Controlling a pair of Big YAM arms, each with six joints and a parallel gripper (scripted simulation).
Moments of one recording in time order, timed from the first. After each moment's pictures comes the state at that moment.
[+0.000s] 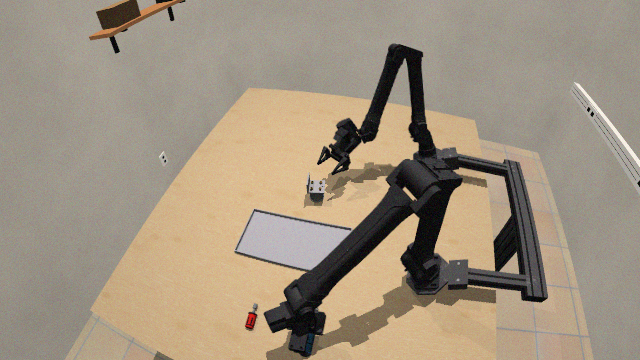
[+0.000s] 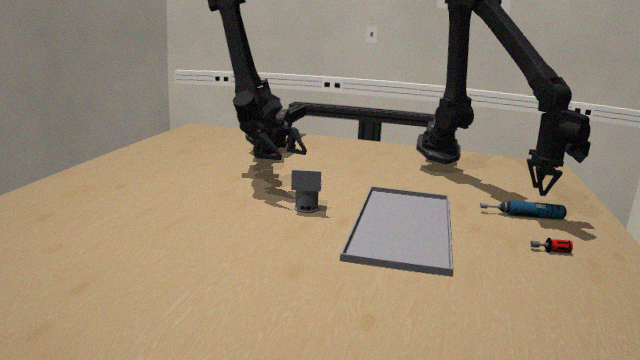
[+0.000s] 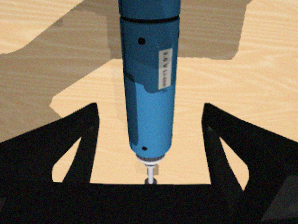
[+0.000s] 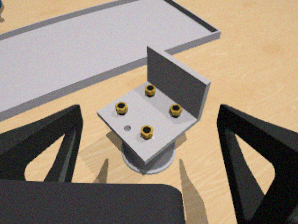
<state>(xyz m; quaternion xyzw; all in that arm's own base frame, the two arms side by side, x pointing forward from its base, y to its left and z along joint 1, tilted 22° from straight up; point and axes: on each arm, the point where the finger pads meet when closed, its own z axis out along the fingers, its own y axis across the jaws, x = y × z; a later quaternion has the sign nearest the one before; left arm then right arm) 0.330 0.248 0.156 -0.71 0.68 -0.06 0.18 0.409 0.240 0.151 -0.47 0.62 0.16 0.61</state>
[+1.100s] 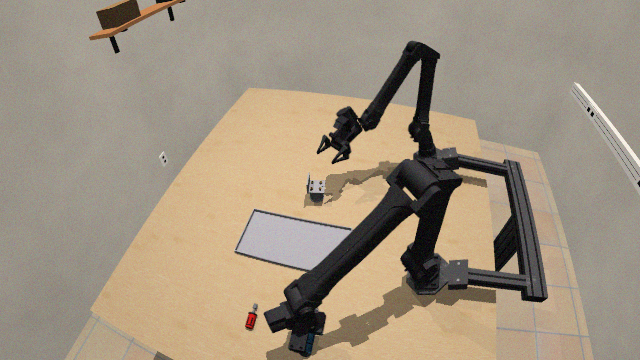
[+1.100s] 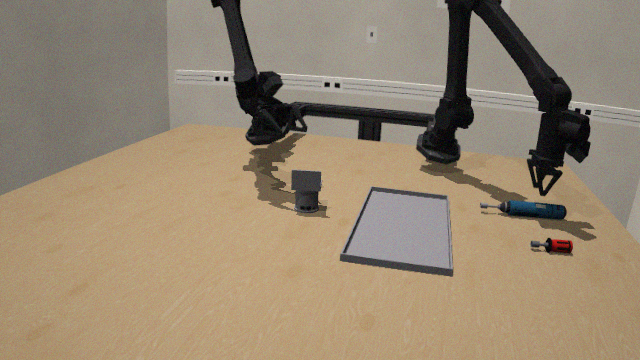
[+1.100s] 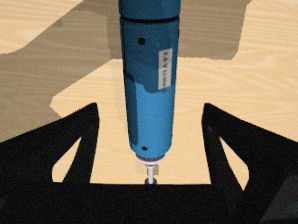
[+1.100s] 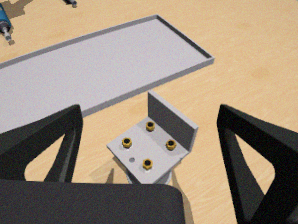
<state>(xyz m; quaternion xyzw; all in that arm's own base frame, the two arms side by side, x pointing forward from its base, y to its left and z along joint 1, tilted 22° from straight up) 0.330 0.248 0.156 -0.71 0.68 -0.06 0.18 0.388 0.250 0.207 -0.47 0.62 0.16 0.61</state>
